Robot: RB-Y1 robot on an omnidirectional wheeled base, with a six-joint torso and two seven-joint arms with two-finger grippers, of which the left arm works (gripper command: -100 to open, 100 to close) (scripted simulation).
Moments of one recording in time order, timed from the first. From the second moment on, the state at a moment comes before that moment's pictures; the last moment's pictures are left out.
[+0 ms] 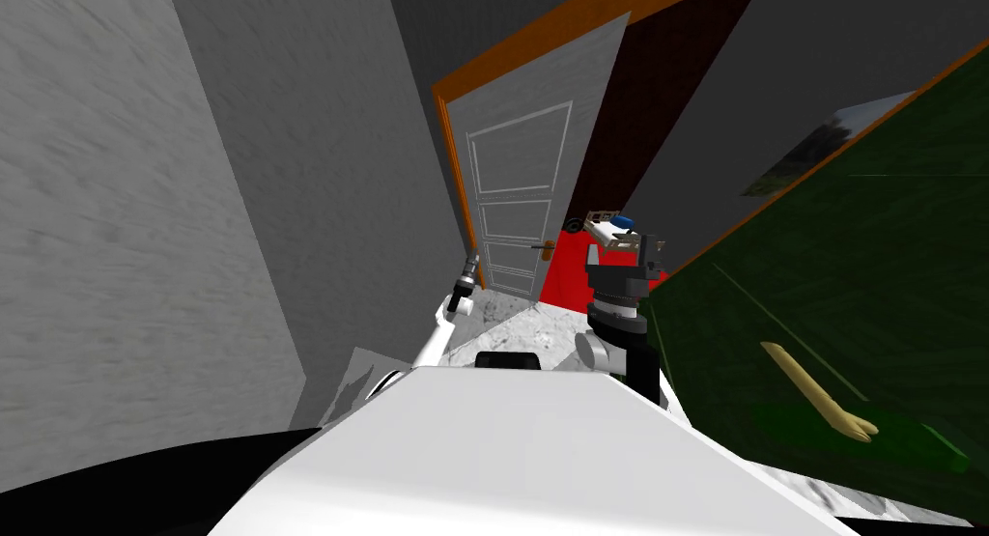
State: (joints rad) arm -0.17 0.16 -0.18 -1.48 0.00 -0.50 -0.12
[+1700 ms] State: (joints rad) arm -0.31 0.15 -0.12 -1.18 0.13 -0.48 -0.22
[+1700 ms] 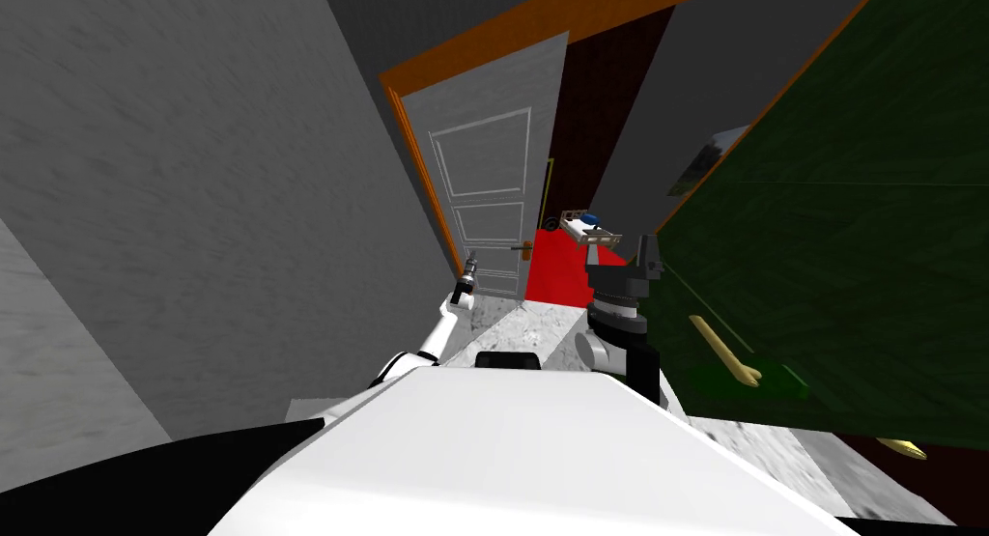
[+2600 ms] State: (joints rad) arm -0.37 0.12 -0.07 -1.04 0.21 -0.48 -0.26
